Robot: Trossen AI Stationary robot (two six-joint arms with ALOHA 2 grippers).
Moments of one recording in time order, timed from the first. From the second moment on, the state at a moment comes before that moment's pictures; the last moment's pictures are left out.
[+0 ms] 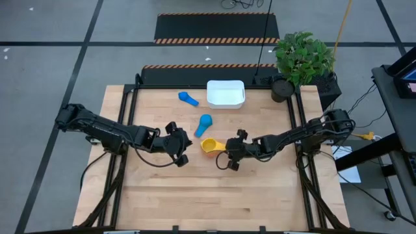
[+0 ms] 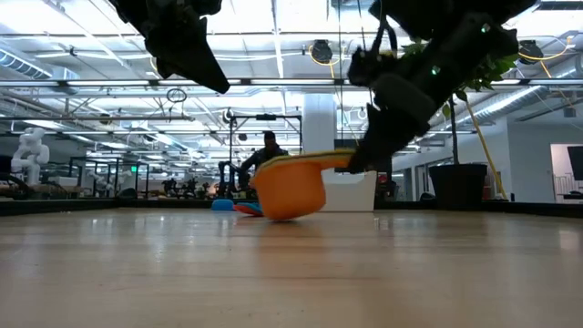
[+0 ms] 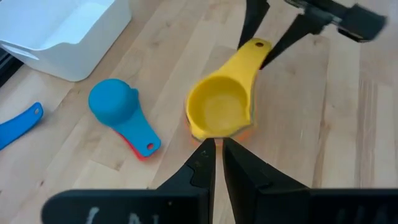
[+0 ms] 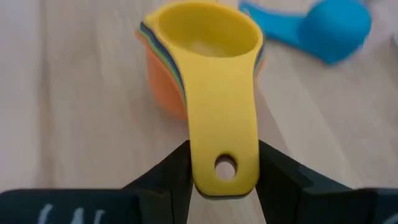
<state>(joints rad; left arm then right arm) -0.23 1.34 0.94 -0.41 -0.41 -0.41 0.19 1.58 0.79 -0.09 0.35 0.37</state>
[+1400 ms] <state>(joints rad) -0.34 1.62 0.94 -0.24 -0.09 -0.64 0.28 1.68 0.79 0.08 0.08 -0.03</state>
